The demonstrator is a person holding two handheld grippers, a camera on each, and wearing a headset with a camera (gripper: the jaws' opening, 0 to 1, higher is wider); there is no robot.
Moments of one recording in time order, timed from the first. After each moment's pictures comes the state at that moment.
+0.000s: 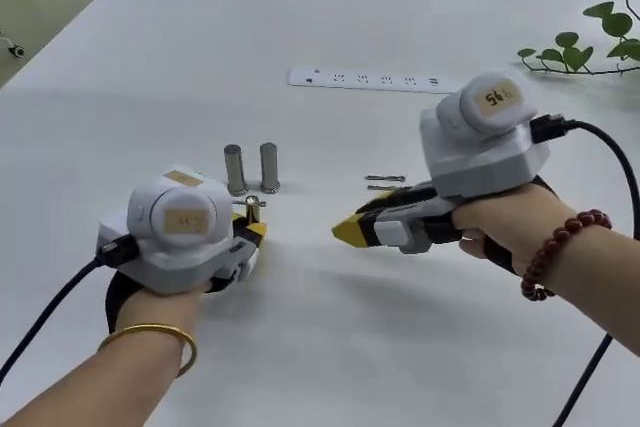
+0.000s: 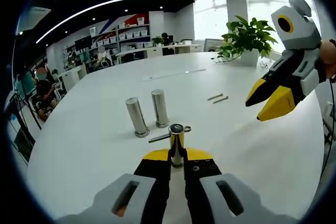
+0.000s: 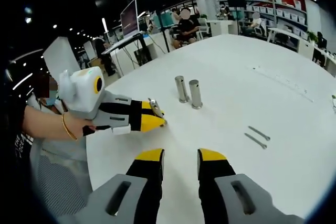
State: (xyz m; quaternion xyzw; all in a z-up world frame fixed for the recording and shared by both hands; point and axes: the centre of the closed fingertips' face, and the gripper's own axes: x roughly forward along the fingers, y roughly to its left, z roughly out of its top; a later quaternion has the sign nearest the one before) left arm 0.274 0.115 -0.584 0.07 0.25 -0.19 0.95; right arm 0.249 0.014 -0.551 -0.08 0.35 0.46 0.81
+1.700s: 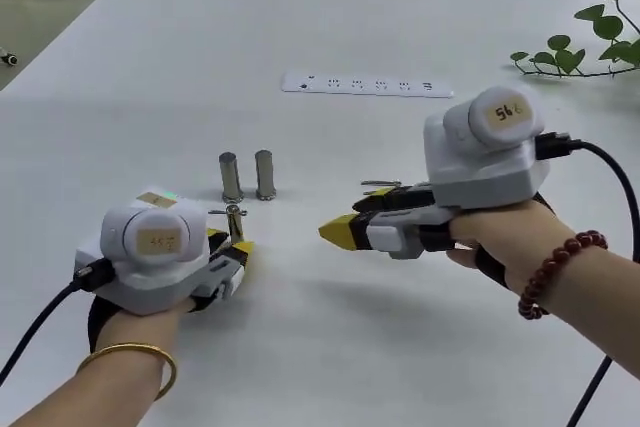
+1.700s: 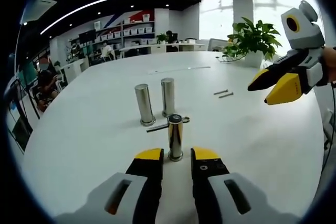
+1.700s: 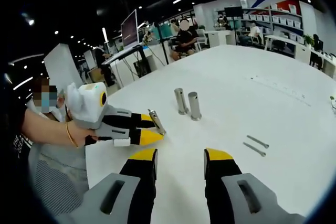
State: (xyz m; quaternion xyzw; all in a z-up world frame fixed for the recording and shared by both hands) left arm 0.267 0.126 -0.597 0.04 0.26 -0.18 0.95; right arm 0.260 0.022 -0.537 -0.05 0.31 0.46 0.83
